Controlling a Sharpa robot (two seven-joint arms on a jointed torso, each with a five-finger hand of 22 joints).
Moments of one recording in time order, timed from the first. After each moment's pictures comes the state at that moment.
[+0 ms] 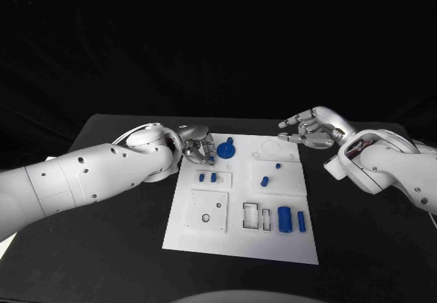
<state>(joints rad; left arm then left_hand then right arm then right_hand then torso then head) 1.23 -0.70 -0.01 1.40 -1.41 -0.12 -0.16 1.40 -0.19 0.54 0.05 0.05 1.13 0.11 0.19 0.09 1.23 0.04 0.18 0.09 1.47 -0.04 1.42 1.26 0.08 1.47 0.06 1.29 1.27 1.19 -0.93 0.04 1.50 -1.01 -0.37 0.14 1.29 -0.06 0.05 0.15 0.34 0.97 0.15 0.07 0.07 1.31 0.06 1.06 1.22 1.47 -0.02 1.43 1.31 0.08 1.40 0.08 1.32 1.12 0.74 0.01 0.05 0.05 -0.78</state>
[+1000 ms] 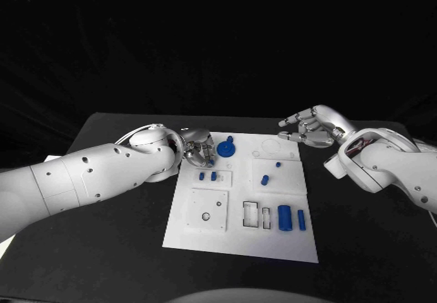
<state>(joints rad) 1.22 -0.68 -0.01 1.38 -1.41 -0.07 -0.17 1.40 -0.20 0.54 0.05 0.05 1.13 0.11 0.18 0.08 1.24 0.04 0.17 0.09 1.47 -0.04 1.42 1.26 0.08 1.47 0.06 1.30 1.28 1.19 -0.93 0.04 1.50 -1.01 -0.37 0.14 1.29 -0.06 0.05 0.15 0.34 0.97 0.15 0.07 0.07 1.31 0.06 1.06 1.22 1.47 -0.02 1.43 1.31 0.08 1.40 0.08 1.32 1.12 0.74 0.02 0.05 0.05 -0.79</state>
